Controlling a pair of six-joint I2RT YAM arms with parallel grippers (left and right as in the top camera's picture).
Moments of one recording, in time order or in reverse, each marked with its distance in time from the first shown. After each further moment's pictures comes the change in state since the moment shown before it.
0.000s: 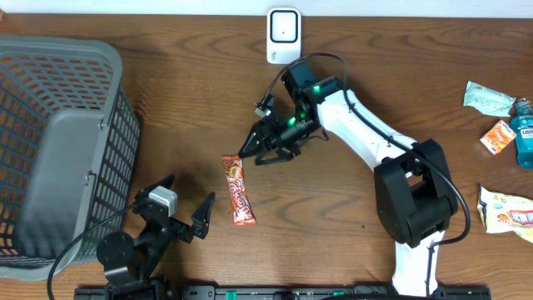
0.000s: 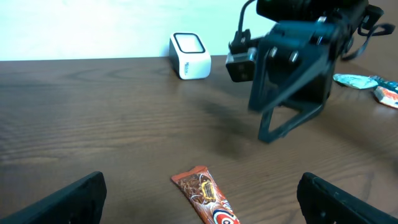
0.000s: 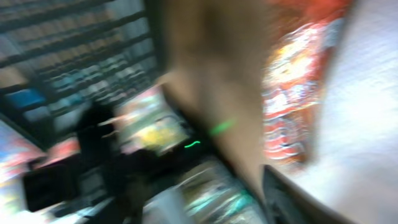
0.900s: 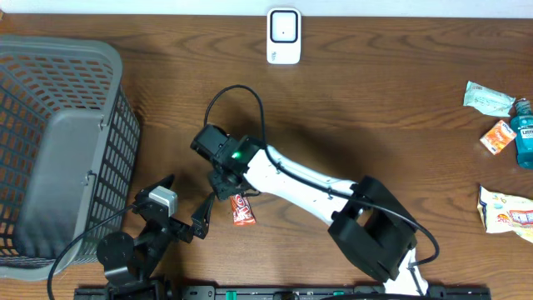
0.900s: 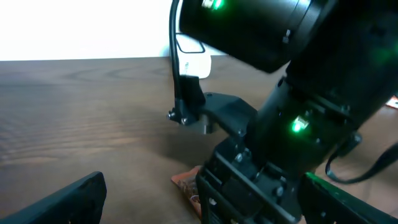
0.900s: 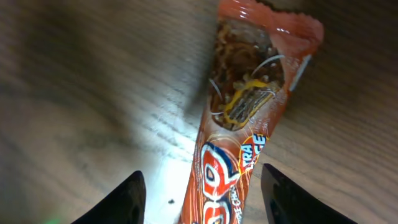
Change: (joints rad) left arm 0.000 0.000 0.000 0.000 0.000 0.000; right arm 0.455 0.013 0.000 0.134 0.934 0.207
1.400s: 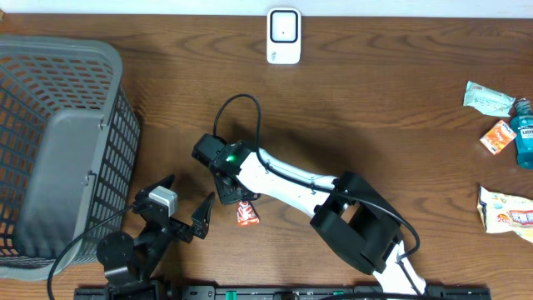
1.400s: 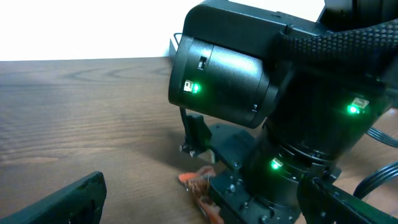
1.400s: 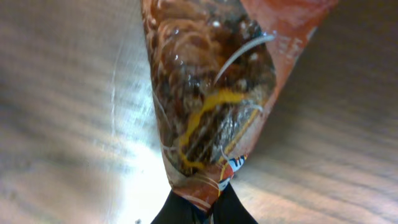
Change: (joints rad) left arm 0.000 0.000 0.000 0.000 0.000 0.000; right arm 0.004 0.082 0.000 -0.054 0.010 0.119
